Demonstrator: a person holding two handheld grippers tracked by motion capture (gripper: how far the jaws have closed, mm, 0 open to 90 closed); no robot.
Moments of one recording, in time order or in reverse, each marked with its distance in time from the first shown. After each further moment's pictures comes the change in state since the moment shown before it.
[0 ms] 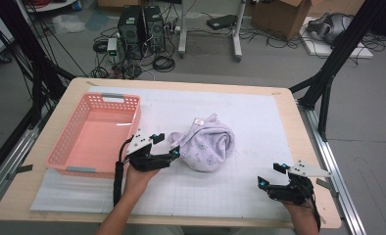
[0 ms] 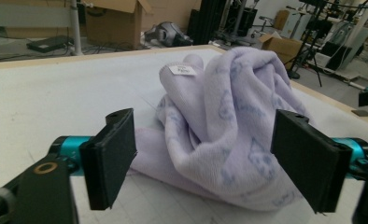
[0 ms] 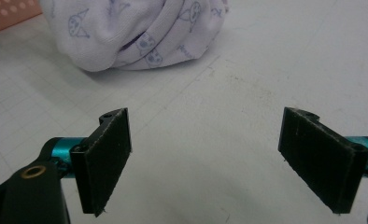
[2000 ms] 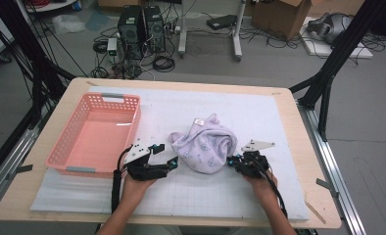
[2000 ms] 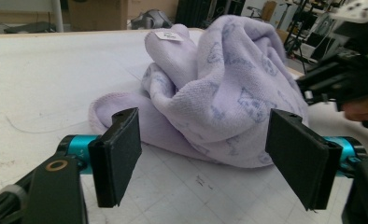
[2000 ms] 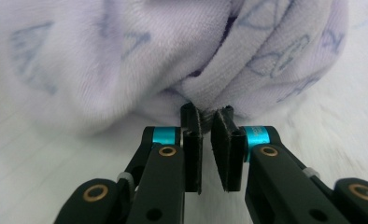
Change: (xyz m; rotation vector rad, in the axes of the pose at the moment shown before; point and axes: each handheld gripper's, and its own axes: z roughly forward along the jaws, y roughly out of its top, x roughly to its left) left arm -0.001 -0.021 -0.010 0.035 -0.050 -0.015; right arm 0.026 0.041 0.109 0.193 0.067 -0.073
